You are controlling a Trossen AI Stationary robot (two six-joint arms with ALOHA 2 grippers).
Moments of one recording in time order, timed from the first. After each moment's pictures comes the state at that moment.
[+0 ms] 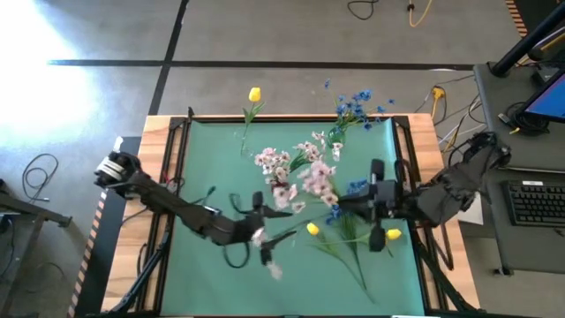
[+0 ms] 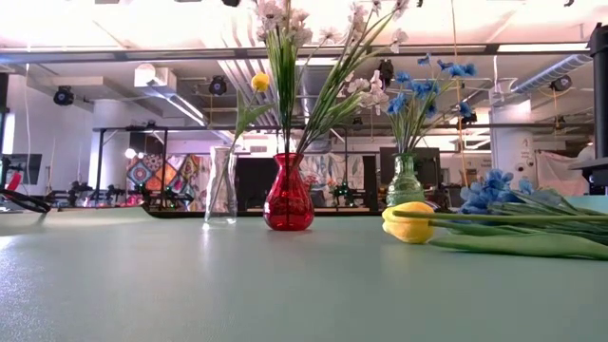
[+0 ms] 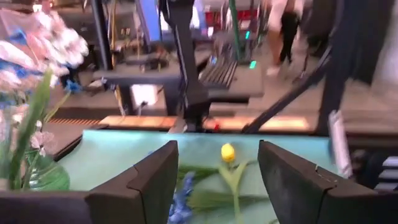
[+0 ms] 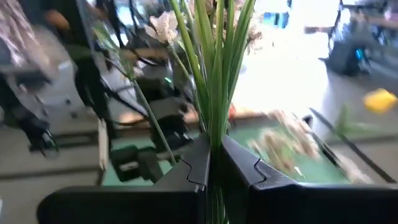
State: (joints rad) left arm -0.49 1.57 0.94 0.61 -0.66 0.00; right arm 0.63 1.28 1.52 -0.48 0.72 0.20
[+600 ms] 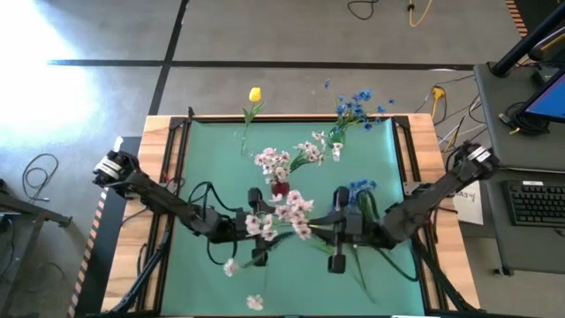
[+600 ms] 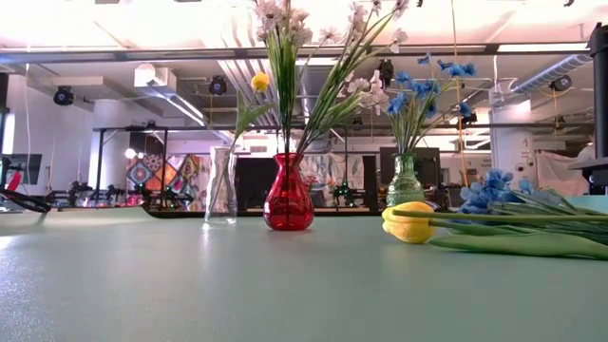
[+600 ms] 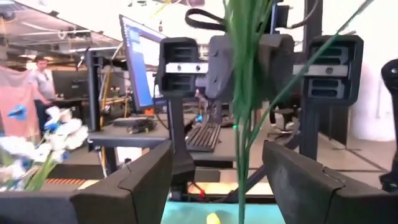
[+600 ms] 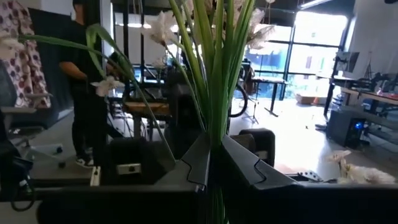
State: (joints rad) left arm -0.50 1.56 0.93 0.91 -0.57 0.15; right arm 0.60 1.46 1.17 0.45 0.70 -0.15
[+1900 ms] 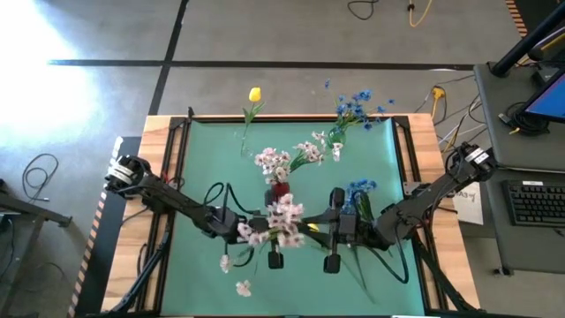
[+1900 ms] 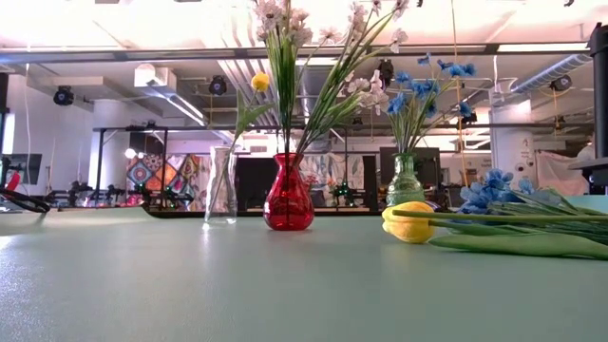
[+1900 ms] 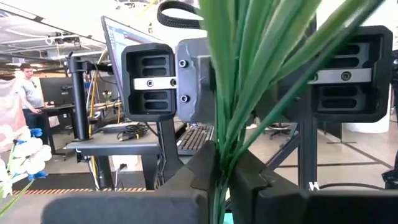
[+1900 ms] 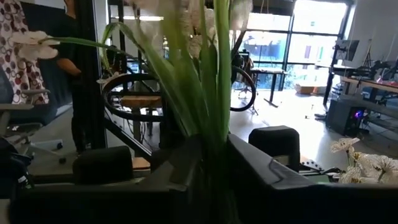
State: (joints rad) left arm -0.45 1.68 1.08 0.87 -0.49 0.18; right arm 0.58 1.49 1.19 0.41 0.70 -0.10
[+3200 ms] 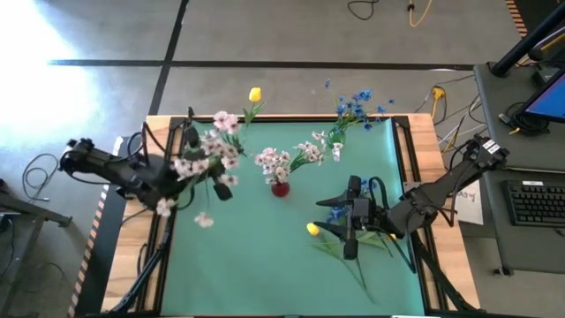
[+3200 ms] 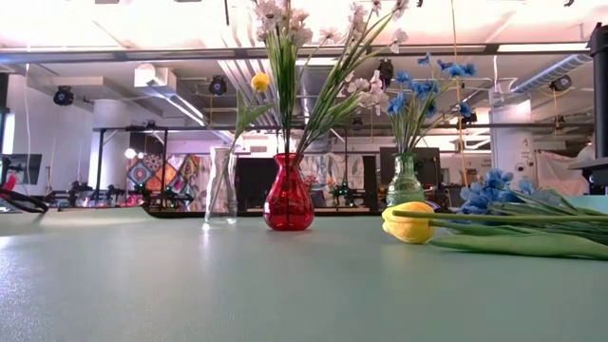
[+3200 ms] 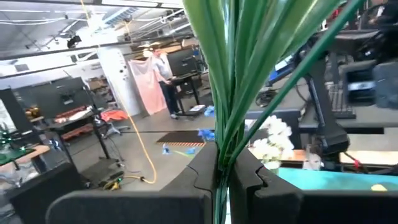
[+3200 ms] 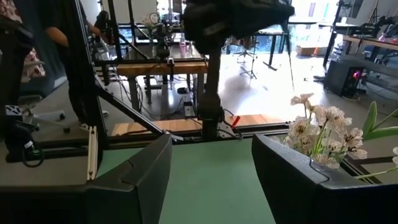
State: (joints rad) left arm -0.35 0.99 1.01 0.14 -0.87 0.35; right arm 0.58 1.30 1.16 0.03 0.71 0.09
